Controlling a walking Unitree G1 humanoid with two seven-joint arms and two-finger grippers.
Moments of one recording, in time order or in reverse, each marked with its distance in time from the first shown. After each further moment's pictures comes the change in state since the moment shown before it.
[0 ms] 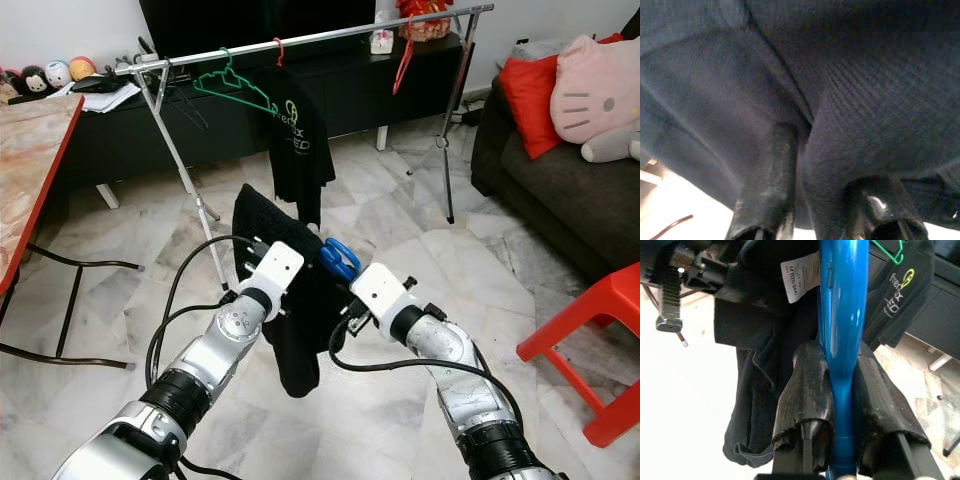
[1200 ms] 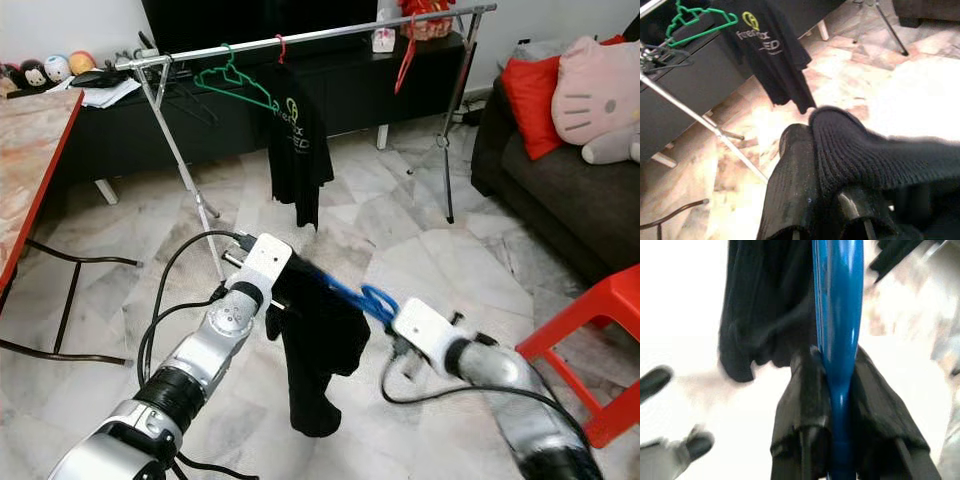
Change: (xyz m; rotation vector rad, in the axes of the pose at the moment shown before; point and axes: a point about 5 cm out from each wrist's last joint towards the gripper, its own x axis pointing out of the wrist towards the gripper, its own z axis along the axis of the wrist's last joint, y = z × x) left arm -0.001 0.021 -0.003 -0.041 0.004 0.120; right arm -0.066 -0.015 -0.065 -0.040 0.403 0.155
